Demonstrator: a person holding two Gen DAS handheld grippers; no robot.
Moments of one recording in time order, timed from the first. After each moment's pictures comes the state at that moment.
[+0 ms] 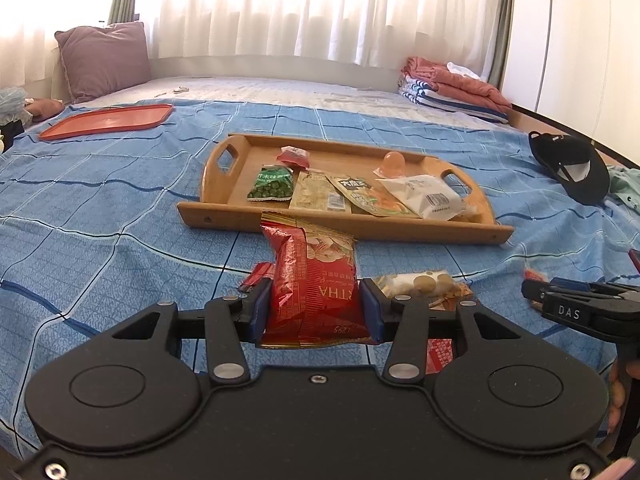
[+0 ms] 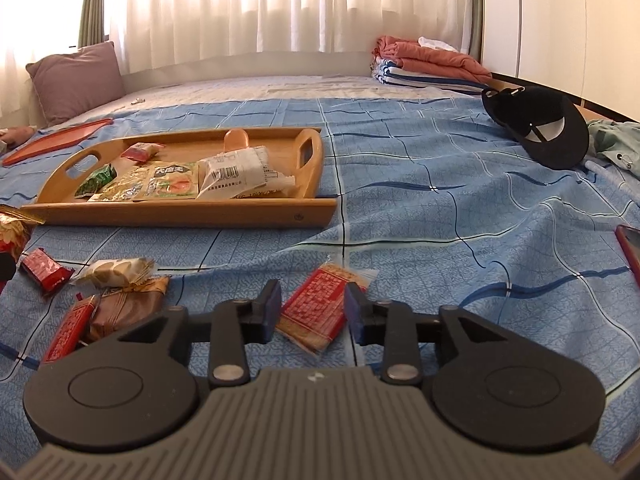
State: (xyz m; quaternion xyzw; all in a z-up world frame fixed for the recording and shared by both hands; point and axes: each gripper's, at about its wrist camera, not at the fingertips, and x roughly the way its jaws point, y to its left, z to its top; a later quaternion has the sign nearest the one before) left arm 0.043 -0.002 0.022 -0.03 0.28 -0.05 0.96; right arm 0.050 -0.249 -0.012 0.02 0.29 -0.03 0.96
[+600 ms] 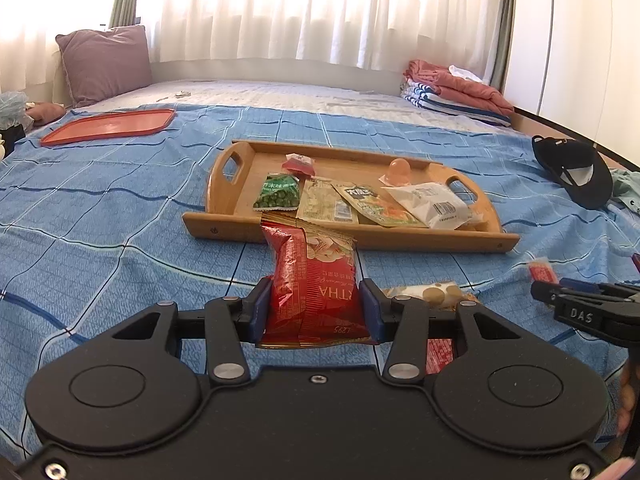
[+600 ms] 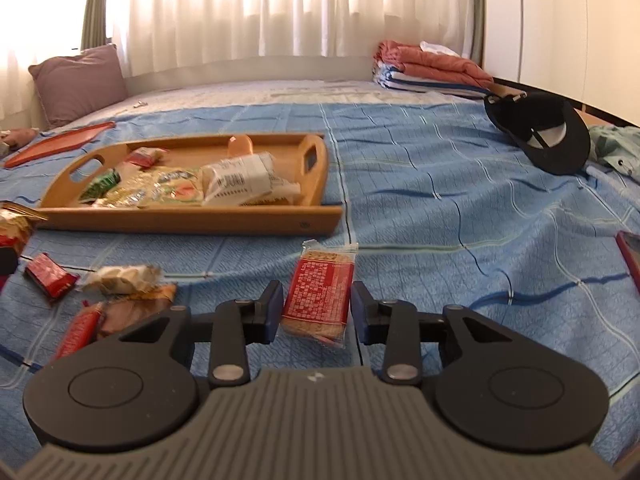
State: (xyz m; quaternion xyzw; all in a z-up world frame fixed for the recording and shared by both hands) left arm 0.051 0.003 0.028 -0.03 0.28 -0.05 0.96; right arm 0.048 -0.245 -0.004 0.02 0.28 -0.03 0.96
